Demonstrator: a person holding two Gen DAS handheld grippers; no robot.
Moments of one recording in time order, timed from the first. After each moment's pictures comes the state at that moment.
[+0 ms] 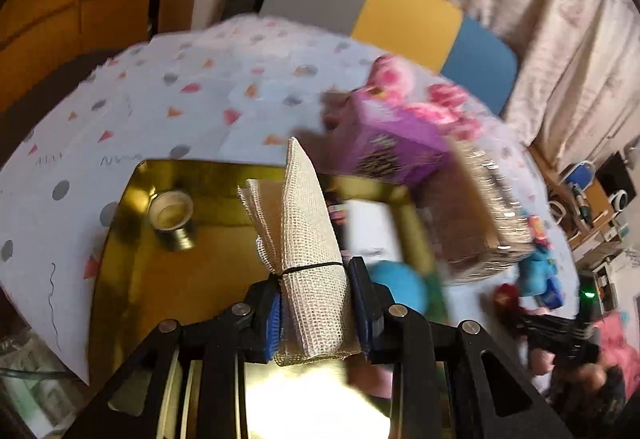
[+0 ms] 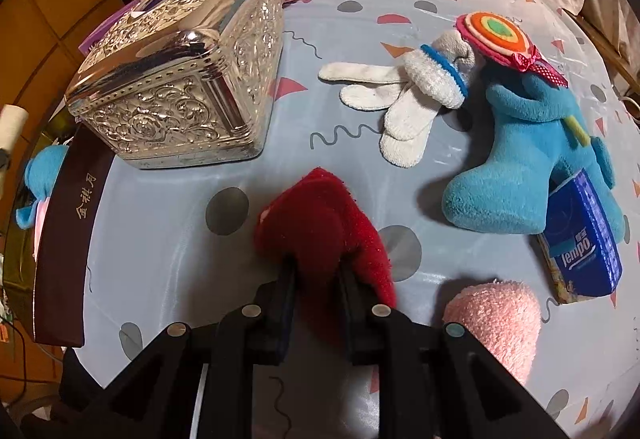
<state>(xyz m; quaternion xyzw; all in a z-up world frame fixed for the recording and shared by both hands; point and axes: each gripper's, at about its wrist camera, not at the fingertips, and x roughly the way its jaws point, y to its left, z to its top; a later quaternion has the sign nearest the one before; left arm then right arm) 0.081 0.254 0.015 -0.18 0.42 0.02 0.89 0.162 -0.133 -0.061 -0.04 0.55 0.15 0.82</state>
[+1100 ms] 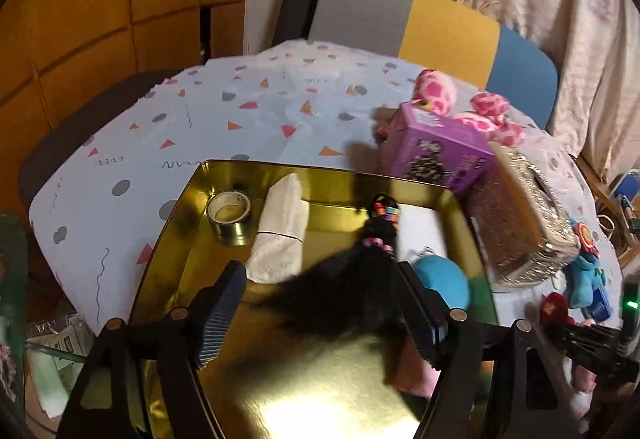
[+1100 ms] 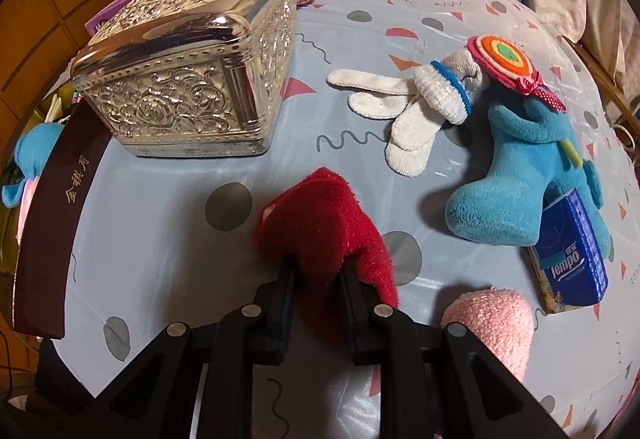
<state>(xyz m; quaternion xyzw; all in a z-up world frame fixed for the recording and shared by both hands) 0.052 0.237 0.014 -0.14 0.39 0.13 0.90 0.151 -0.112 -0.065 -0.09 0.53 0.14 0.83</state>
